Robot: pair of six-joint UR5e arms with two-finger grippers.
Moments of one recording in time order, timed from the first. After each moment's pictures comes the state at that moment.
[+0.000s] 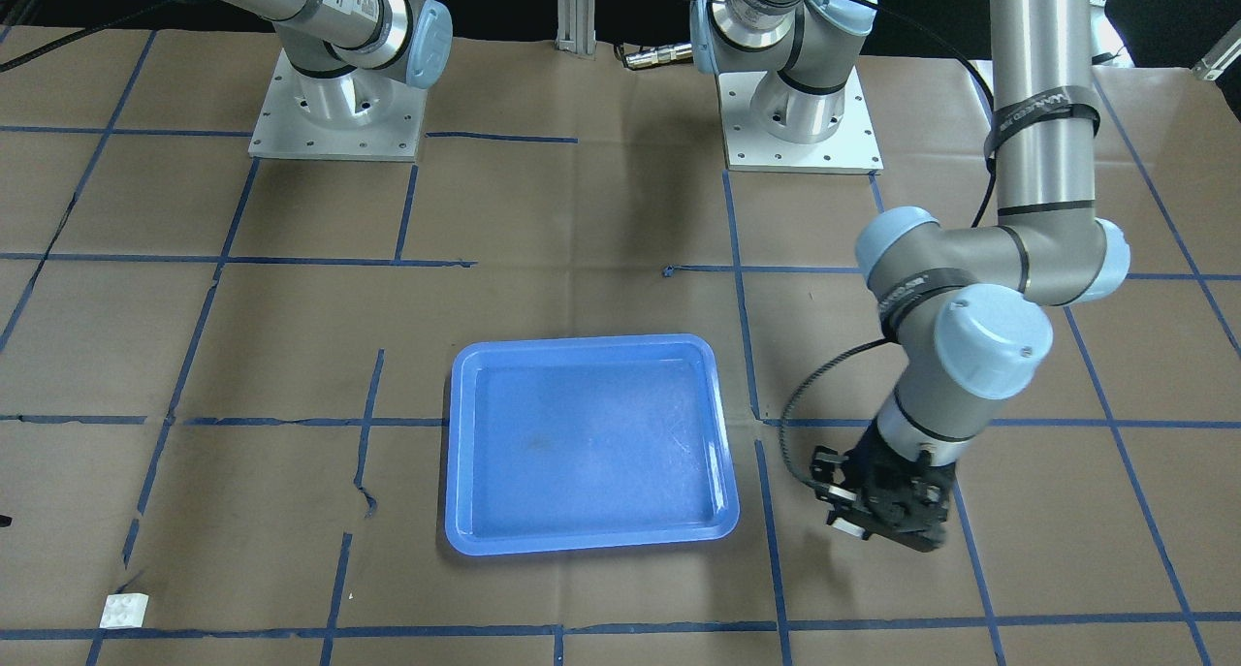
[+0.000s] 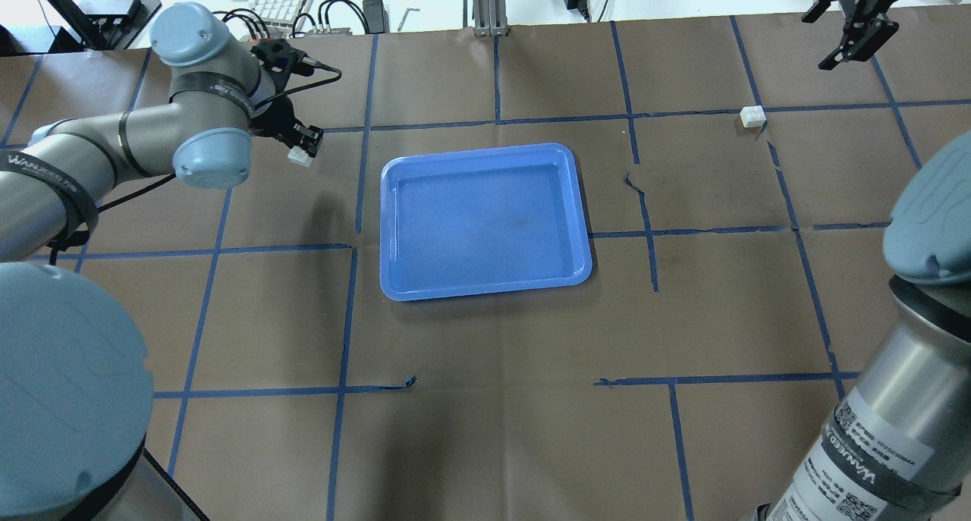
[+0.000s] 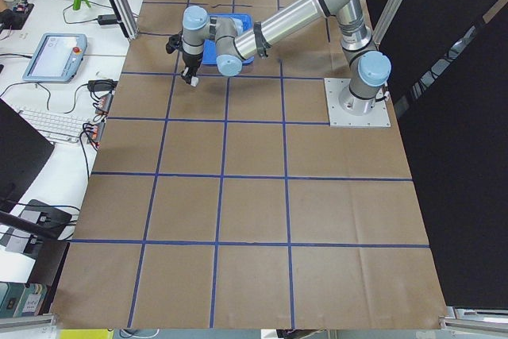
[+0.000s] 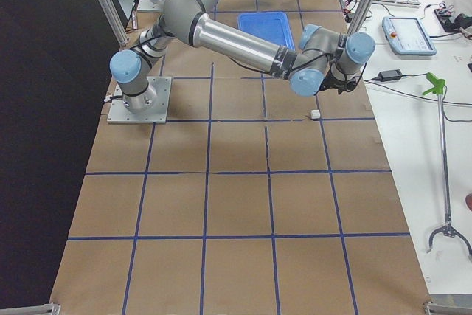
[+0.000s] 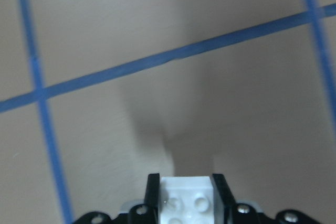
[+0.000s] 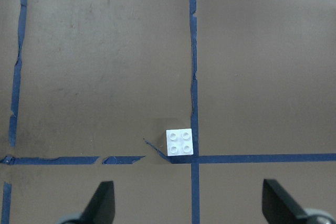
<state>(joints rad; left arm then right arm) -1.52 -2.07 -1.65 -0.77 1.52 0.62 1.14 -0.83 0.95 -1.57 -1.27 -2.03</state>
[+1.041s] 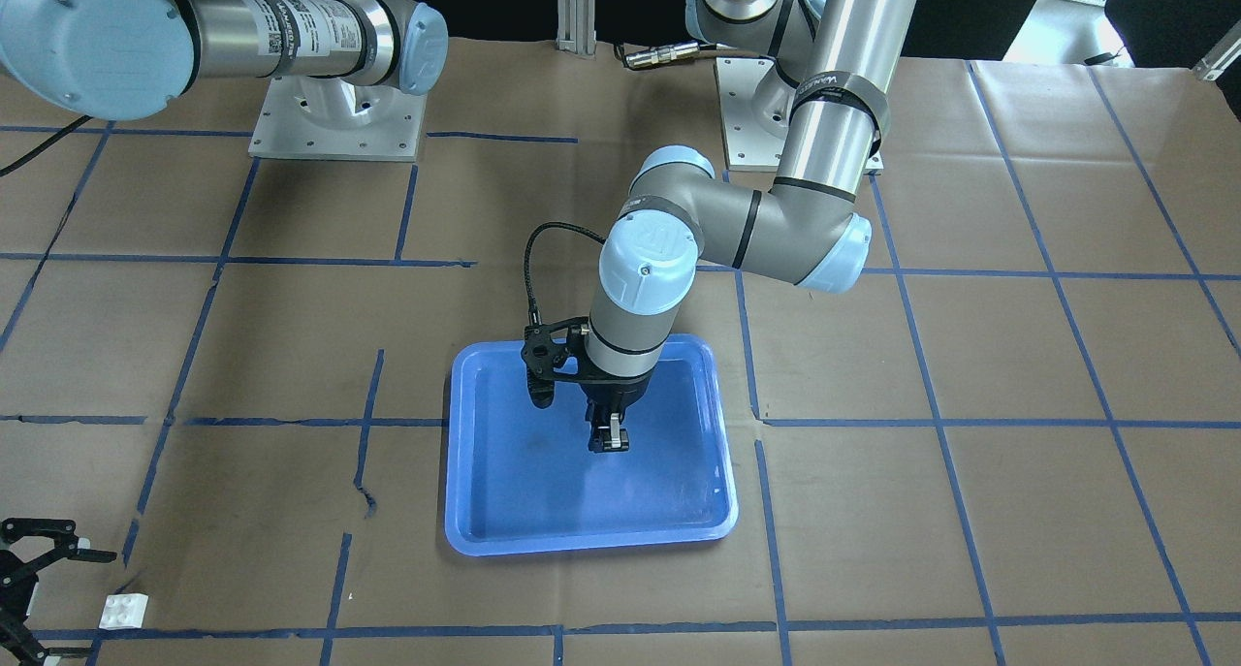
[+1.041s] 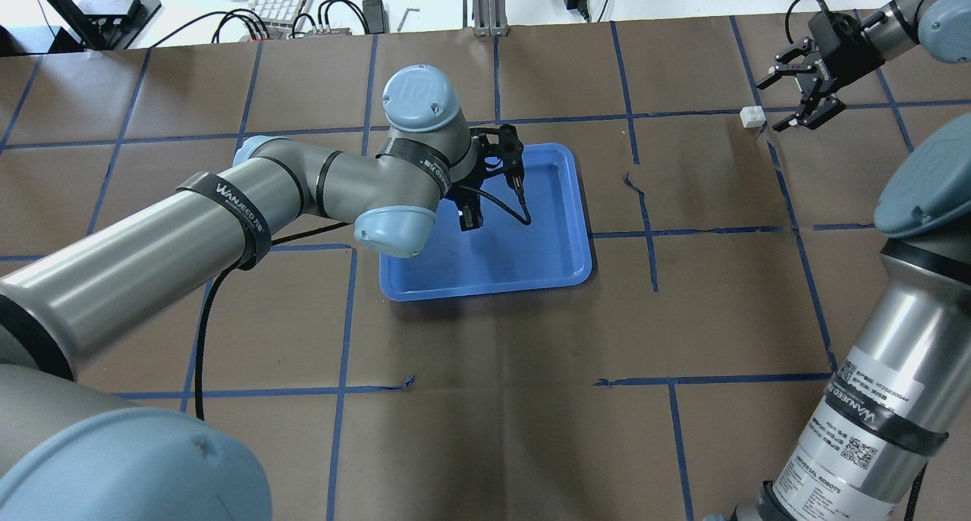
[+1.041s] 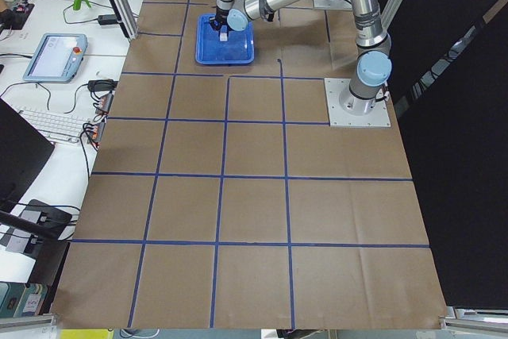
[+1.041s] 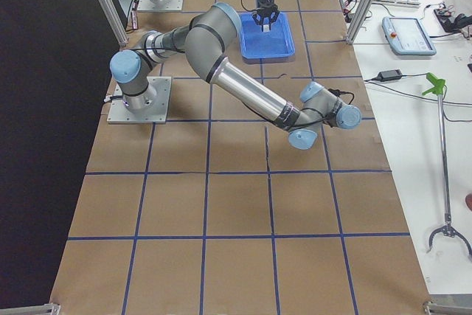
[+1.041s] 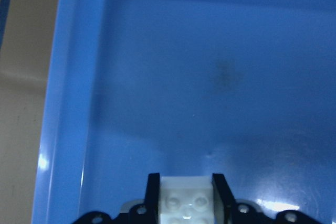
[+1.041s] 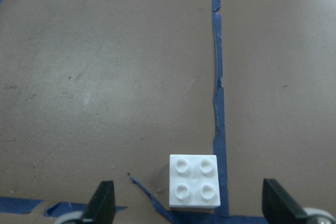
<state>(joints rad) -1.87 -2.09 -1.72 -0.77 1.49 1.18 1.08 -0.62 0.96 -1.54 -1.03 -2.25</state>
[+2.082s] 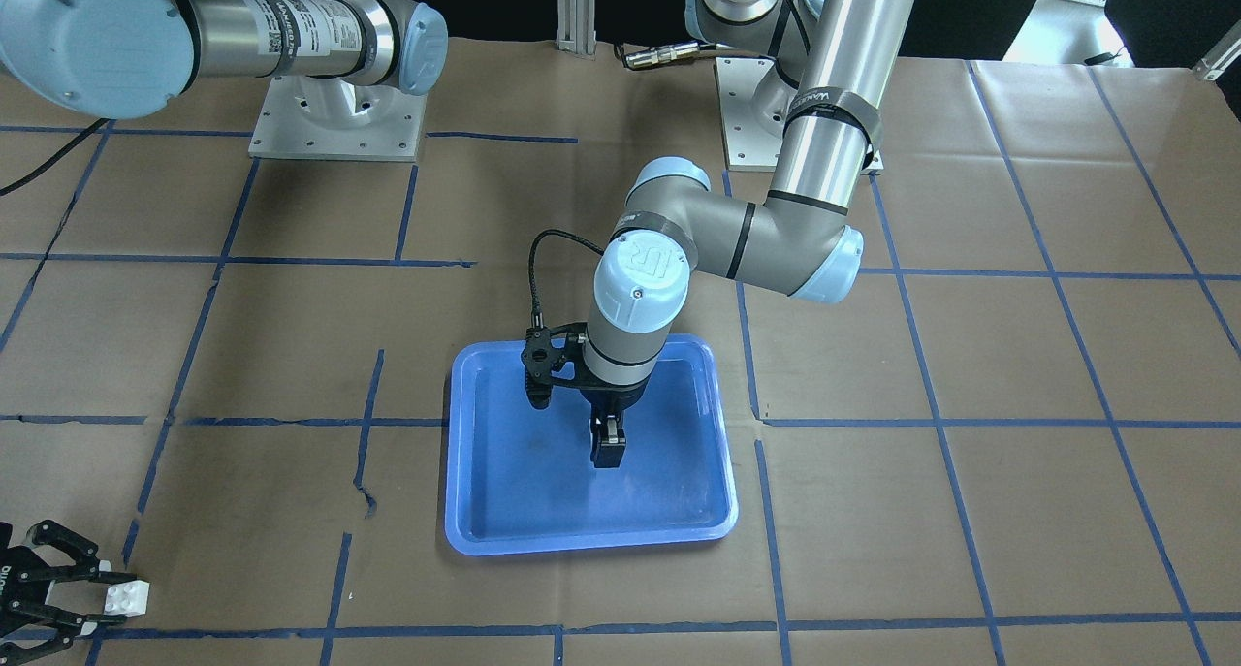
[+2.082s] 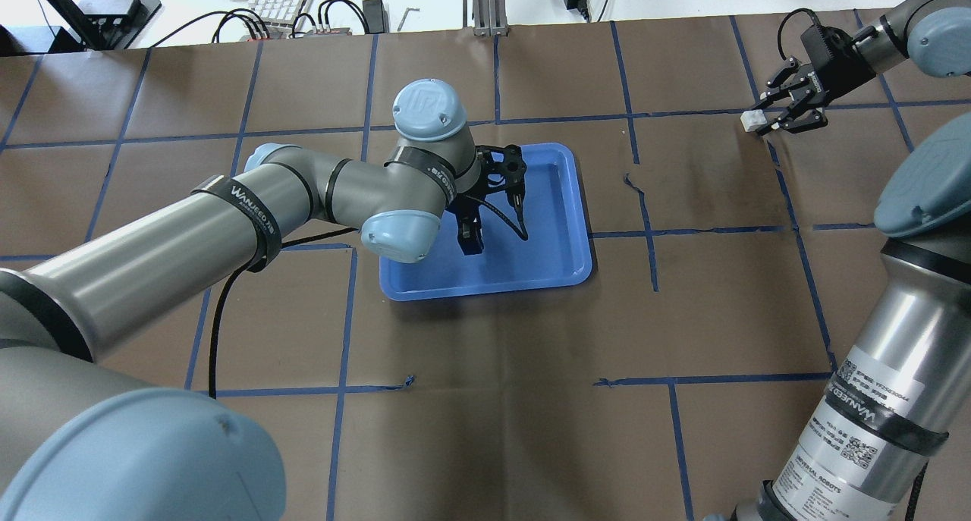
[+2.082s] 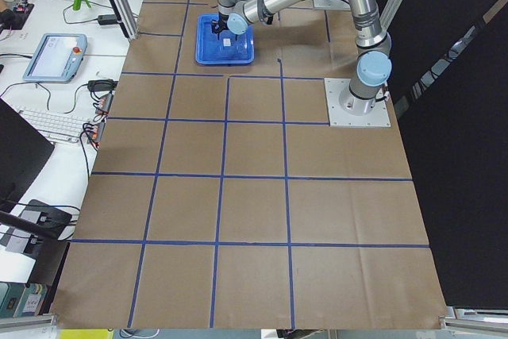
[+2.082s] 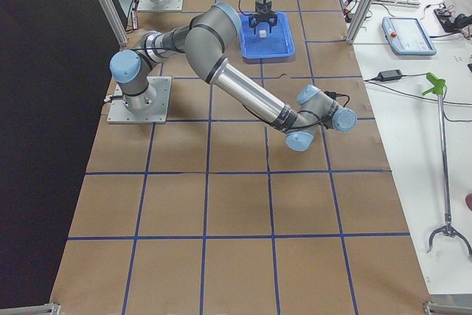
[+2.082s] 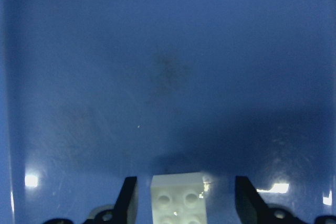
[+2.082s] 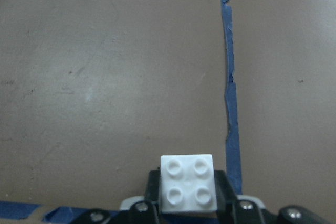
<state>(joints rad) -1.87 -2.09 -1.69 -0.87 1.49 1.21 1.08 -0.63 1.00 -1.58 -1.02 -2.25</state>
